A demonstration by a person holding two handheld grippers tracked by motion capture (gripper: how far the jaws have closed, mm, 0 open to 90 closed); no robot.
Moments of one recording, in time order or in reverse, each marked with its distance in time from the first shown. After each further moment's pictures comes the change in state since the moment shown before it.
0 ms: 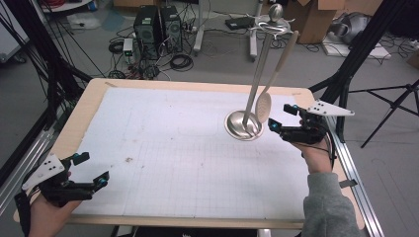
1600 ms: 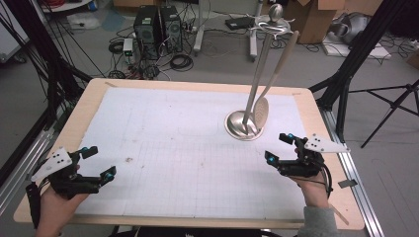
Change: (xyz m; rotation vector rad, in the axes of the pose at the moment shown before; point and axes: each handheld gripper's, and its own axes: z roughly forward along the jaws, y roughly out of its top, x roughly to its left) left arm 0.003 0.006 0.019 -0.026 -0.054 0.002; right arm 0.036 -0.068 -0.023 -0.023 0.071 0.009
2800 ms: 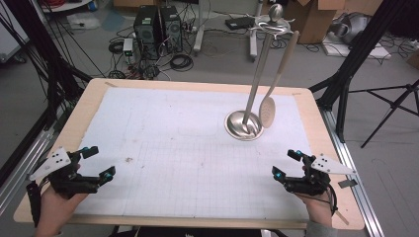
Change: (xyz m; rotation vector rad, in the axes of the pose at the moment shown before) left arm 0.007 -0.004 0.000 -0.018 -0.030 -0.017; right arm 0.005 -0.047 -0.029 0.000 -0.078 0.027
